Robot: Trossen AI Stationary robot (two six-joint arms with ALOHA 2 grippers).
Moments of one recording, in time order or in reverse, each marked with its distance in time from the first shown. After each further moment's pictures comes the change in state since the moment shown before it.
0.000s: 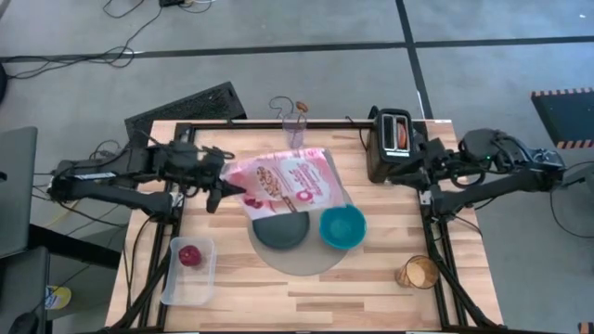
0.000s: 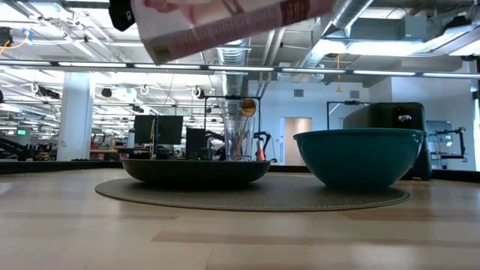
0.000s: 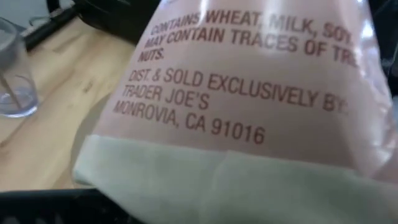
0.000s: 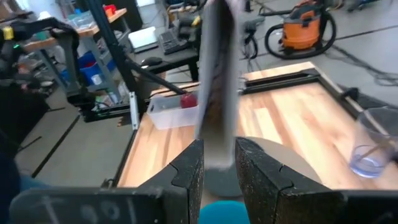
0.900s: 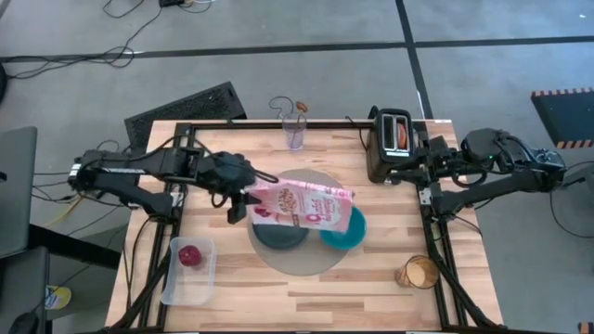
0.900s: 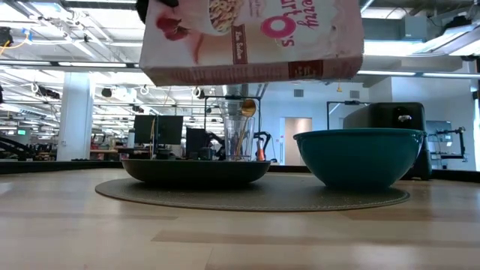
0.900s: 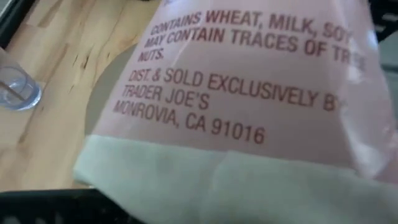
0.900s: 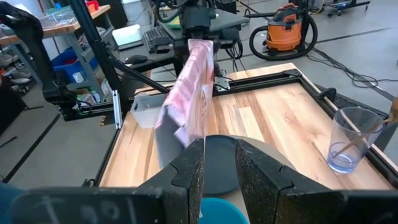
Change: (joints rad) left arm -0.075 0.354 0.304 -0.260 -0.062 0.143; right arm -0.002 -0.010 0.000 -0.028 0.057 -0.026
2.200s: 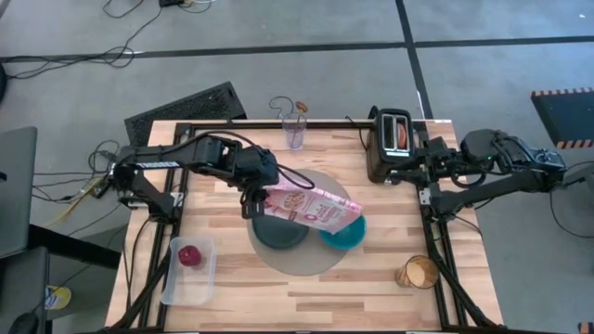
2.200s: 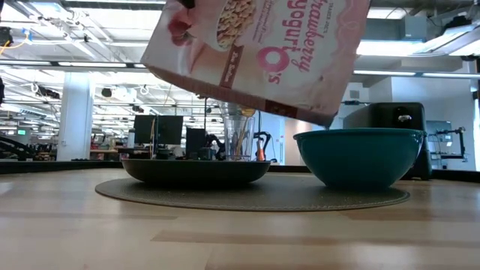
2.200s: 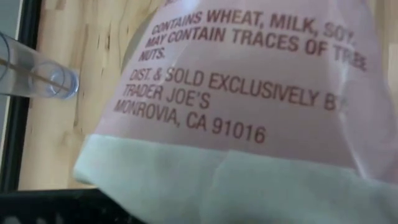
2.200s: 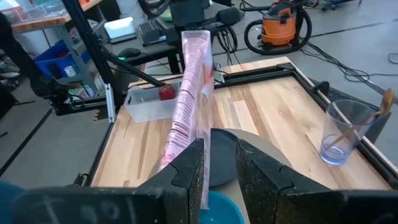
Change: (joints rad) left arm 0.001 0.374 0.535 -0.461 -0.078 0.124; right arm -0.001 0.000 0.000 -0.031 0.021 0.000
